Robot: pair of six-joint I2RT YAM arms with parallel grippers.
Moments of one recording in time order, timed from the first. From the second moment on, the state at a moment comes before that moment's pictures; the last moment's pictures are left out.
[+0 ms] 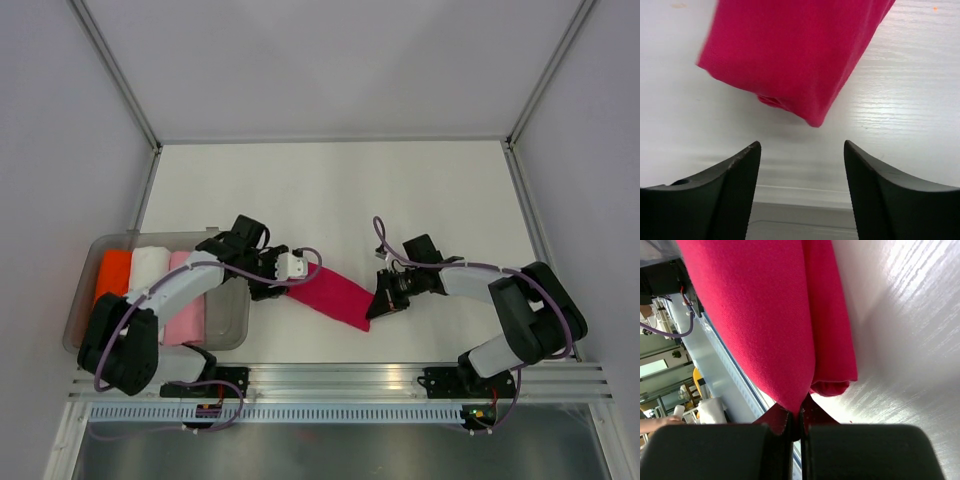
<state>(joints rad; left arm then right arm) -0.44 1.36 0.78 -0.59 0.46 1.00 0.42 1.51 0.55 -0.17 -0.84 0.32</state>
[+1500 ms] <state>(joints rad) -0.81 1.74 1.17 -0.70 0.42 1.24 0.41 1.64 0.63 -0.18 -0.93 0.42</state>
